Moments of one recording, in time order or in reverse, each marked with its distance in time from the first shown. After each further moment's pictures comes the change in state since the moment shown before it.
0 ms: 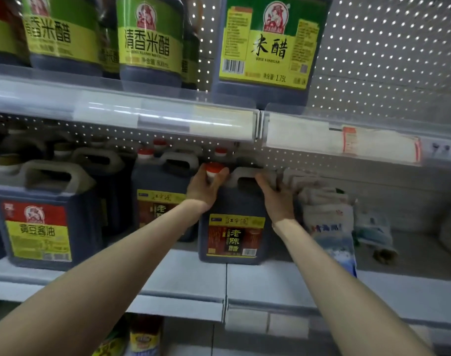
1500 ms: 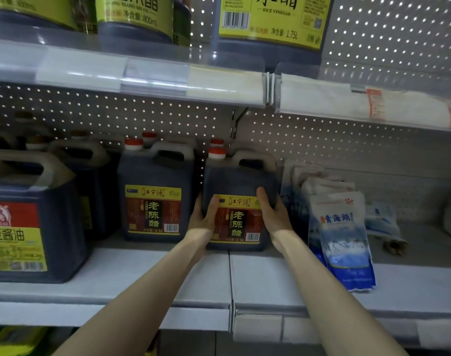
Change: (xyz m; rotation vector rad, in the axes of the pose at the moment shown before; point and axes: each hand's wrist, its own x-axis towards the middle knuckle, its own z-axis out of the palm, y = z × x) left_hand -0.009 -0.100 0.037 -0.294 -0.023 -0.221; right_hand 0.014 0.085 0.005 -0.084 0.018 0.129
